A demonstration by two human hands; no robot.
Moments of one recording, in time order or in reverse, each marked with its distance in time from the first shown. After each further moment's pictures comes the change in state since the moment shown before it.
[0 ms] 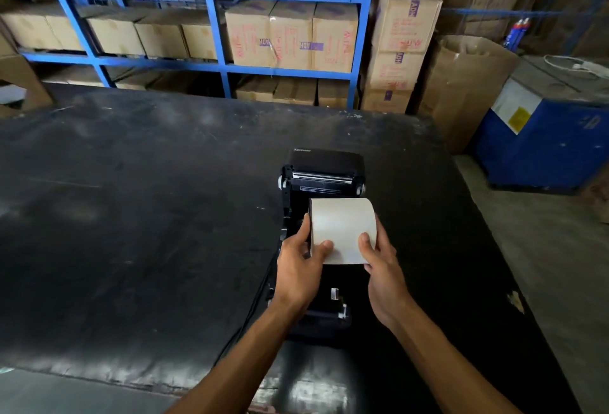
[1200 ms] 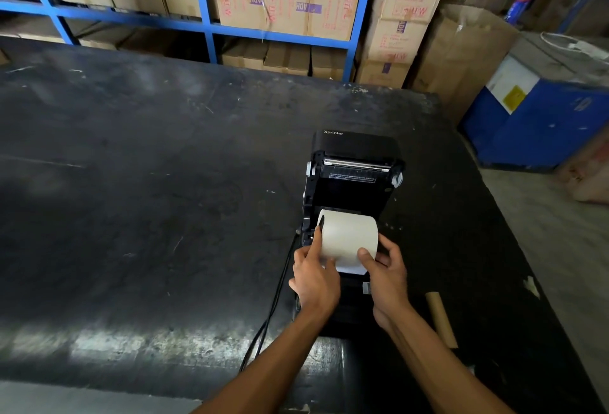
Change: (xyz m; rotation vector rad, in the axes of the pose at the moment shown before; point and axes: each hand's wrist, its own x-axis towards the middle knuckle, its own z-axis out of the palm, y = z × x) left_hand 0.026 -0.074 -0.021 0.315 0.087 -0.280; right_hand 0.008 0.058 0.053 -0.097 0.308 0.161
